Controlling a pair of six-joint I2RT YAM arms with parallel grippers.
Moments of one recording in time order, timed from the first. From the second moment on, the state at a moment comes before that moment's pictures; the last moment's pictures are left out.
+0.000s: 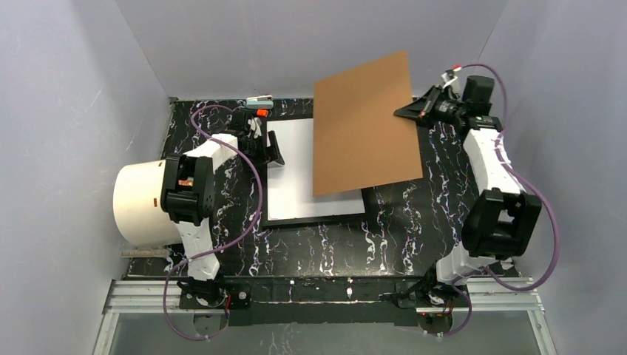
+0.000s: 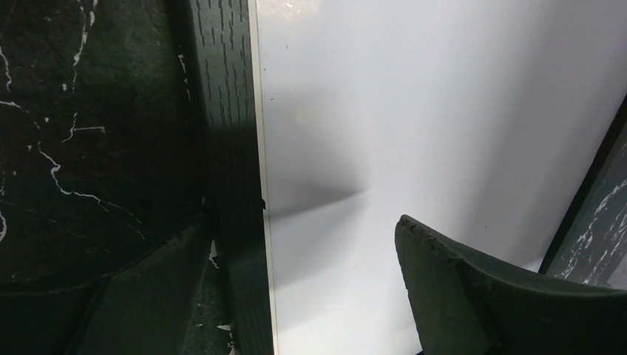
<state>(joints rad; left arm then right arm) -0.16 1.98 1.37 -0.48 0.34 -0.39 -0.13 1.56 1.41 -0.29 -0.93 0.75</state>
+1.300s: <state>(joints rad) -0.06 1.96 1.30 -0.41 0.40 -0.54 0.19 2.02 1.30 0.19 -0.91 0.98</state>
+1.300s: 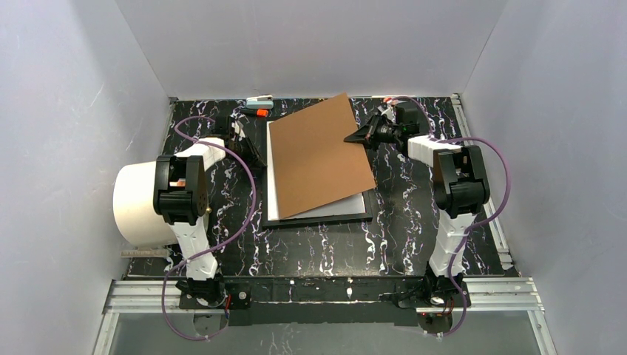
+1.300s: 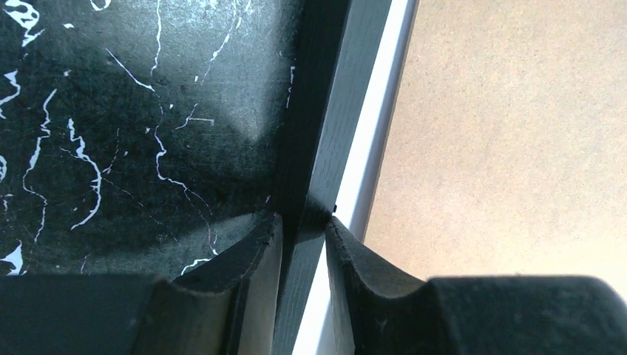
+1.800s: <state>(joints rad) -0.06 1.97 1.29 -0.40 0.41 -0.53 0.22 2.04 1.22 0.36 -0.85 1.01</state>
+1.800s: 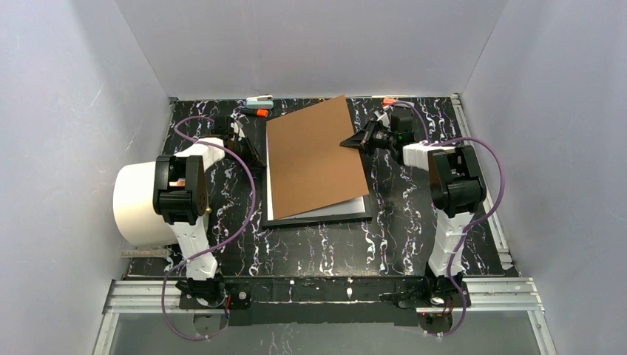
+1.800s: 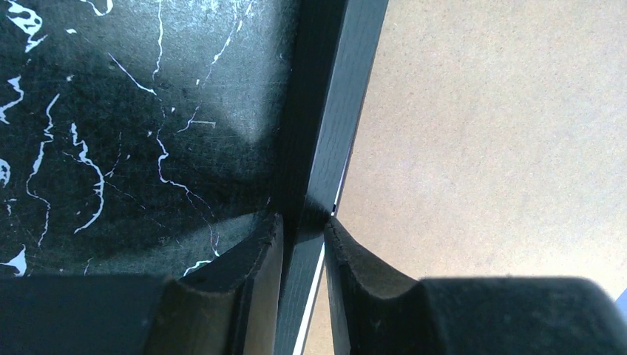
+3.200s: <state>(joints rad) -0.04 1.97 1.29 -0.40 0.45 -0.52 0.28 2.07 1.38 -0.16 -0.65 0.69</state>
